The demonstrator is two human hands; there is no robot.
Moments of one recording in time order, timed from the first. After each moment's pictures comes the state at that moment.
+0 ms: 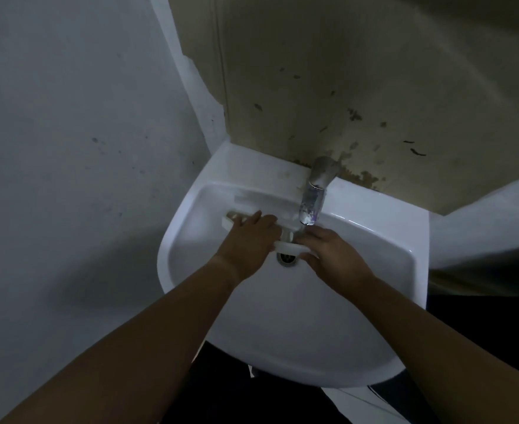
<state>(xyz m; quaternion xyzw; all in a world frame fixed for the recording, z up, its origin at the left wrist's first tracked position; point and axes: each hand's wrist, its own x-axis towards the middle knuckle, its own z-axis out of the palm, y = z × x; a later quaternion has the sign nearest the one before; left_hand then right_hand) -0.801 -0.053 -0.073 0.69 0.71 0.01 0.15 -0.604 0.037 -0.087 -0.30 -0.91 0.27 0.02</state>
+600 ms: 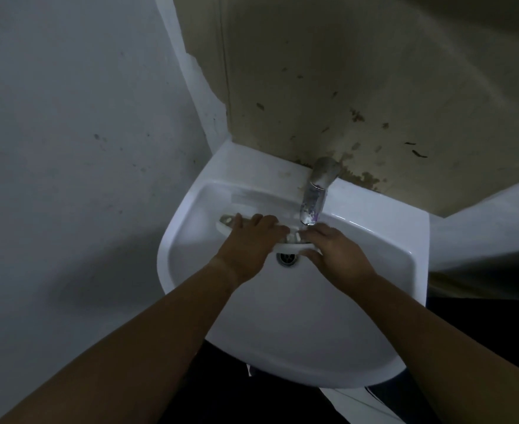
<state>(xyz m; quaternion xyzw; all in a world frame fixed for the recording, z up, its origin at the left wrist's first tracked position) -0.797 -0.061 -0.070 0.69 0.71 0.03 0.13 -0.601 0.044 -0.088 -0.32 -0.91 0.27 0.03</state>
